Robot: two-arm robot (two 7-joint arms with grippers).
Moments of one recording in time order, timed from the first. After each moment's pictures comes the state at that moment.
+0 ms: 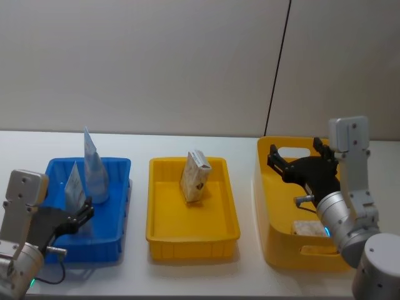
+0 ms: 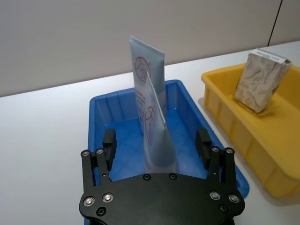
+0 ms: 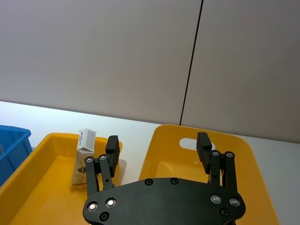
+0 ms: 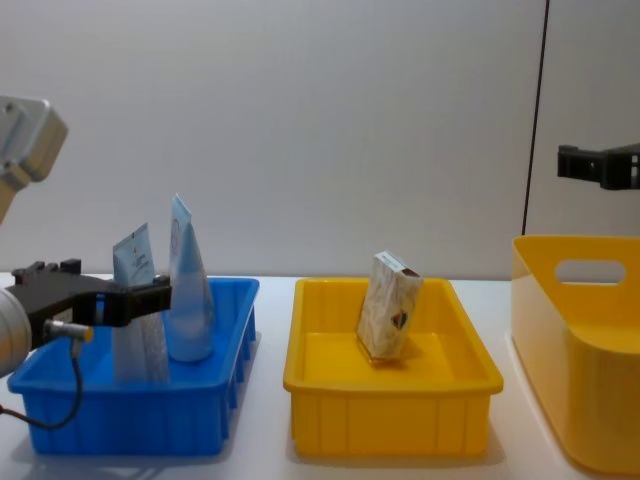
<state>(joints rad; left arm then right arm) -0.23 0.32 0.31 -1.50 -0.25 0.12 0.03 0.21 0.12 -0.13 -1.67 0.03 0.27 0.03</state>
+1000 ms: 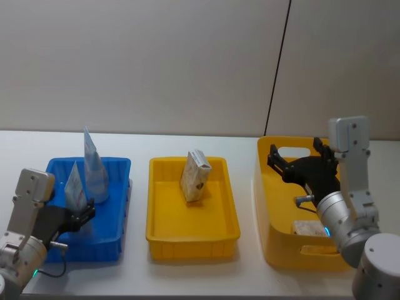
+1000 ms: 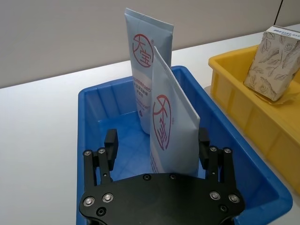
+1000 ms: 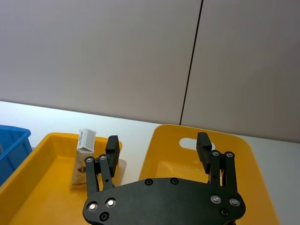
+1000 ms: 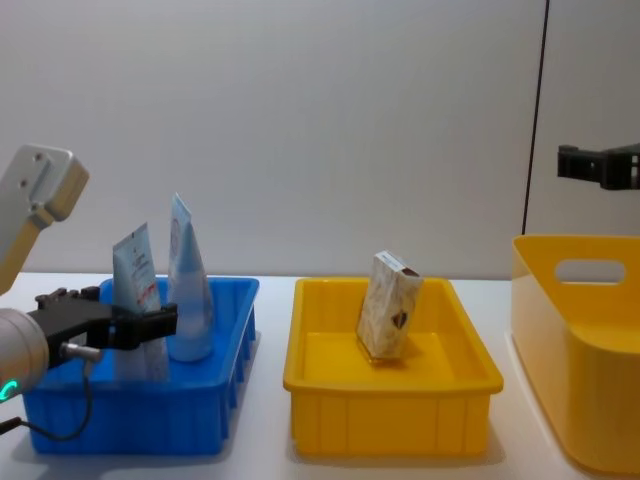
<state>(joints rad) -0.38 0.28 0.32 -1.23 -0.23 0.03 -0.08 0.21 0.12 -0.13 -1.67 0.03 0.27 0.03</state>
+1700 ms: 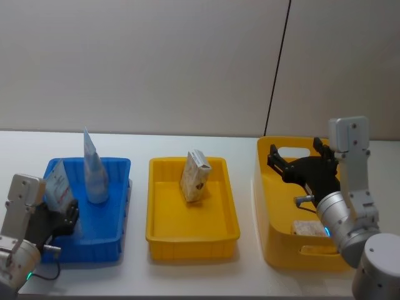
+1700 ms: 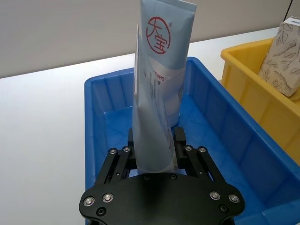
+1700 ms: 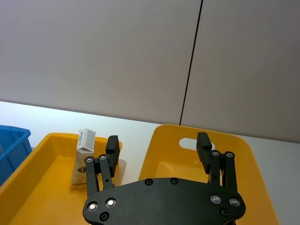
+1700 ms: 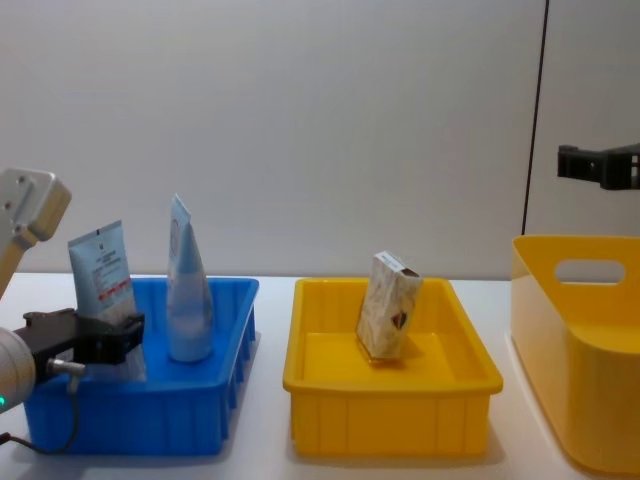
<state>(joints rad) -0.40 0.26 0.30 -1.12 -0.23 -0.02 -0.12 0.21 0.12 -0.13 -1.67 0.03 0.27 0.03</state>
